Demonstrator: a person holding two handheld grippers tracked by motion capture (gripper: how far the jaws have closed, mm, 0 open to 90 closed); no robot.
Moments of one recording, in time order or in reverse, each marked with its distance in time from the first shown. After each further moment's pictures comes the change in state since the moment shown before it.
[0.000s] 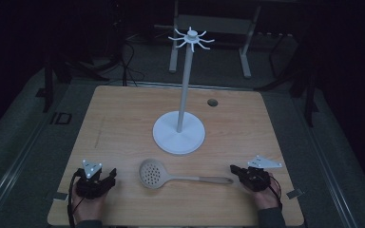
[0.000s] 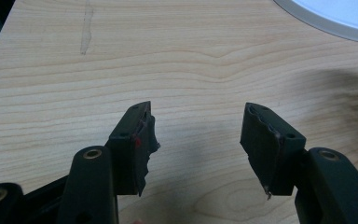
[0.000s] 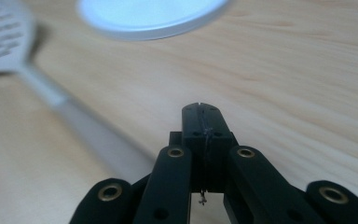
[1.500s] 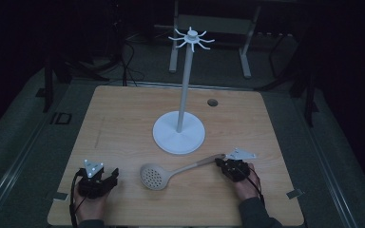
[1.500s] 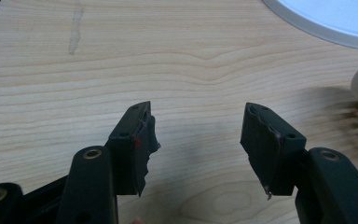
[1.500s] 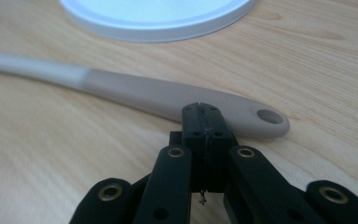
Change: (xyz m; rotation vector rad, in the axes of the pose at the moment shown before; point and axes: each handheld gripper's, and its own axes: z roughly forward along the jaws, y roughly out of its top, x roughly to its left) left arm -0.005 0.001 0.001 -0.005 -0.025 -0.018; right arm 0.010 0.016 0.063 0.032 -0.076 -0.055
